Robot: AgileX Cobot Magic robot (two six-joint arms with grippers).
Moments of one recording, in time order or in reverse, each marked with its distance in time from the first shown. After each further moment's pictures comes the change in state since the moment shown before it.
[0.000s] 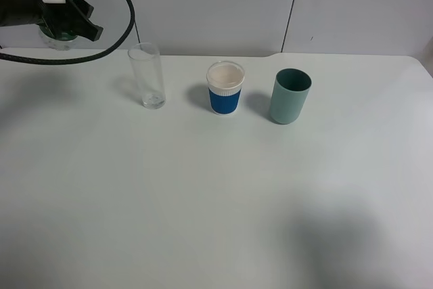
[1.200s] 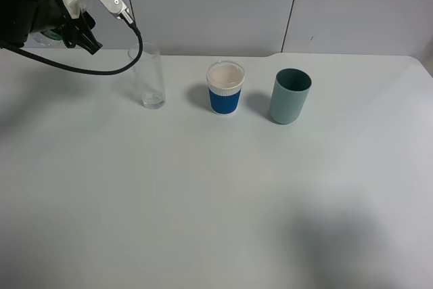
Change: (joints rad) left arm -0.036 0.164 -0.091 -0.187 -0.230 0.449; right arm 0.000 0.000 0.000 0.000 0.000 0.000
